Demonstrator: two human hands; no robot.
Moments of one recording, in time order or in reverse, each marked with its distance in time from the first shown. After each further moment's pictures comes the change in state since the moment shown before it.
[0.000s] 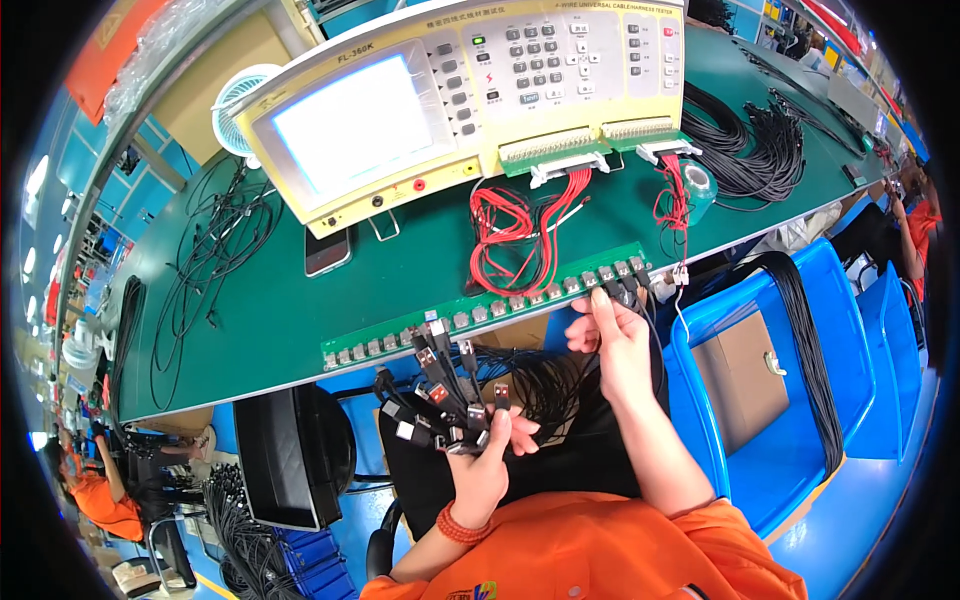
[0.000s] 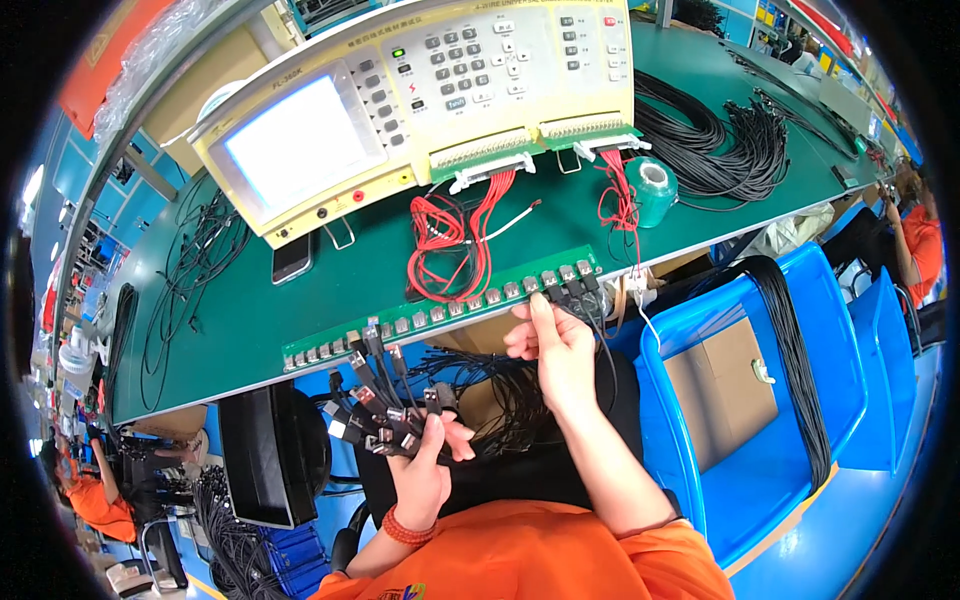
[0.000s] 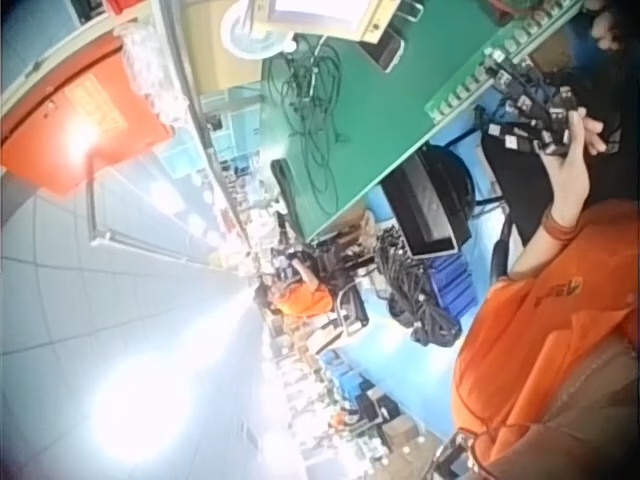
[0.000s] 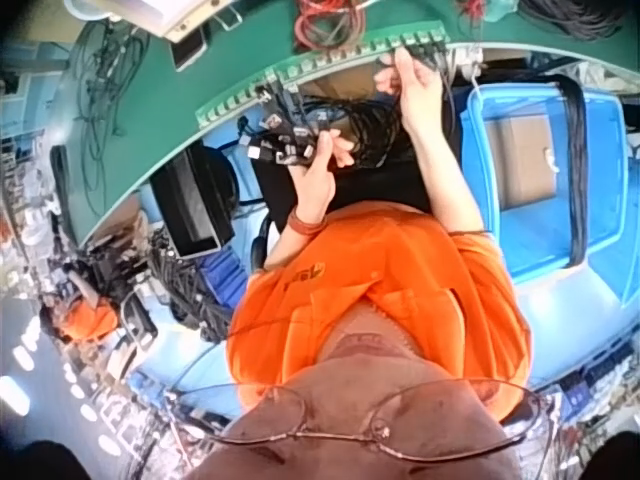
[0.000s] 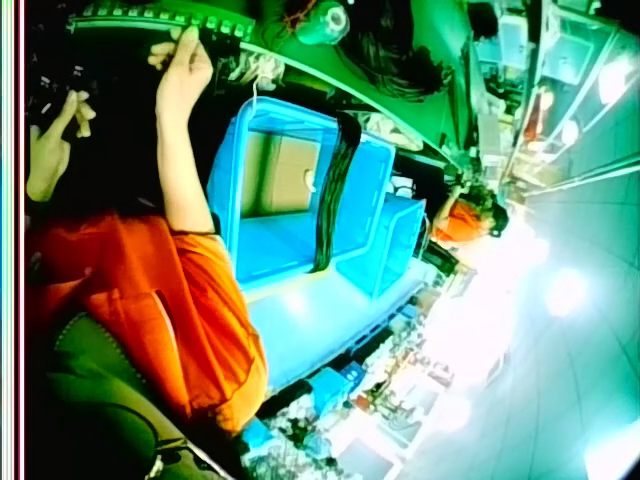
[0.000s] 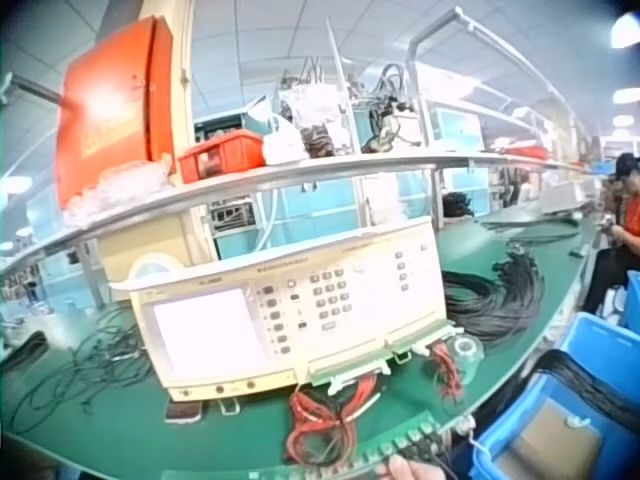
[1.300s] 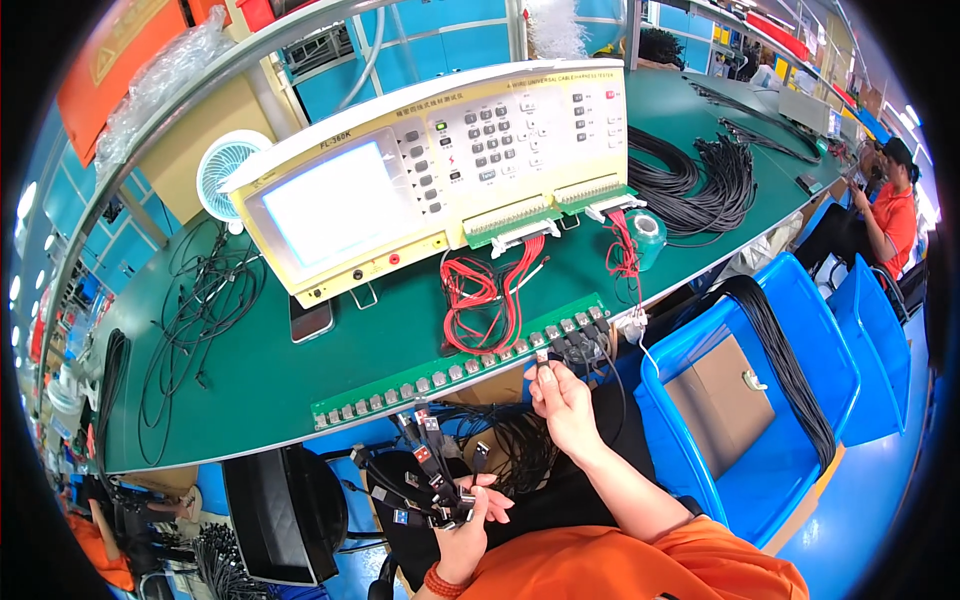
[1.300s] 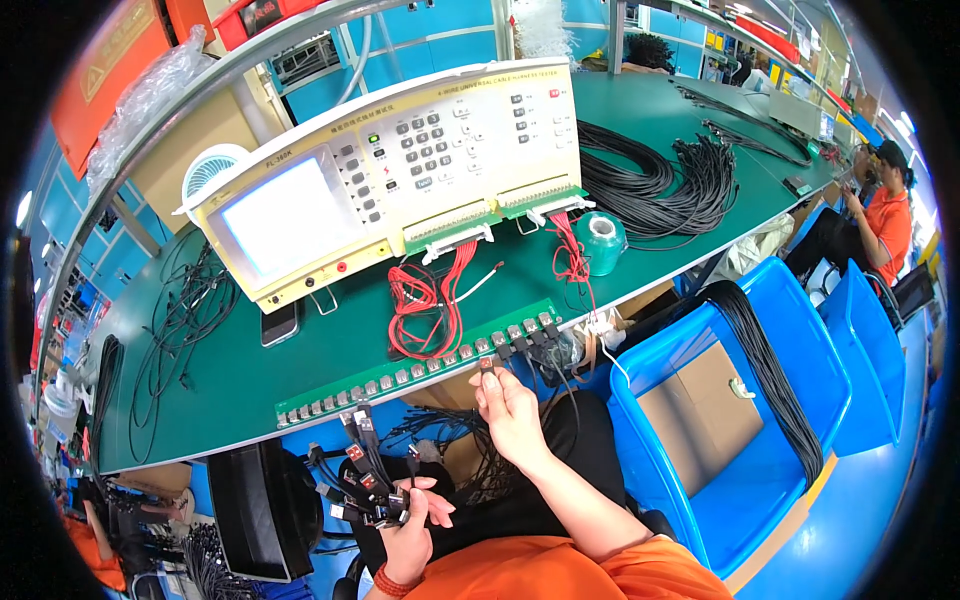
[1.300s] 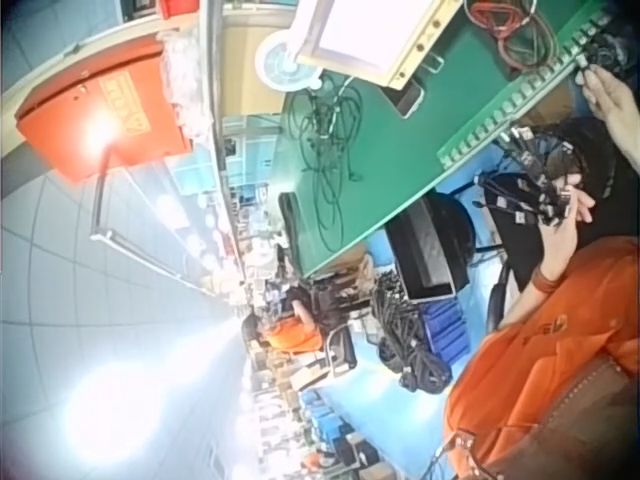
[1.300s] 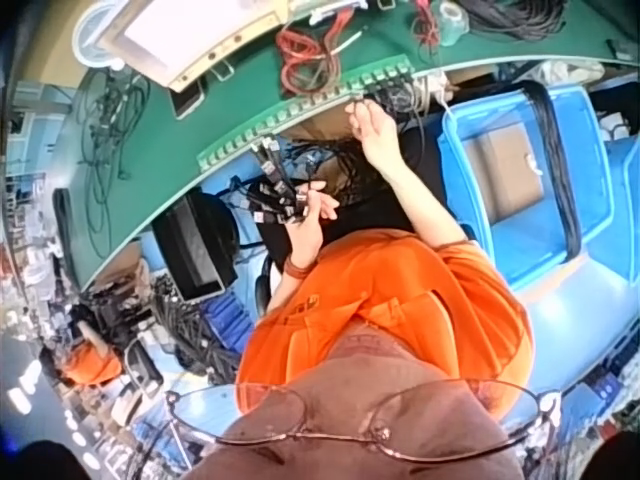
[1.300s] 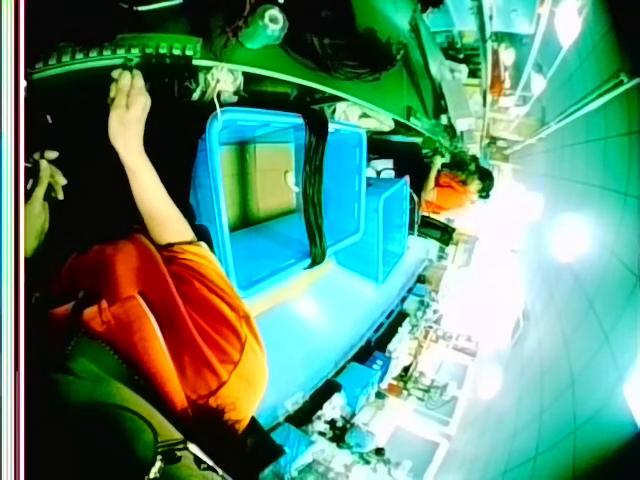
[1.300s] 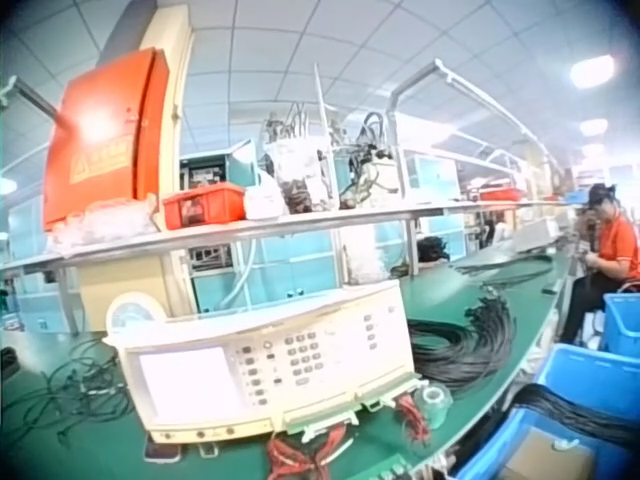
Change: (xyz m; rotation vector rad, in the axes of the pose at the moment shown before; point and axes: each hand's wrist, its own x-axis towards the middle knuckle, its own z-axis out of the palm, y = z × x) left_hand -0.025 0.005 -0.020 0.159 -0.110 -0.022; right_hand -0.009 0.038 0.001 0.018 -0.140 0.002
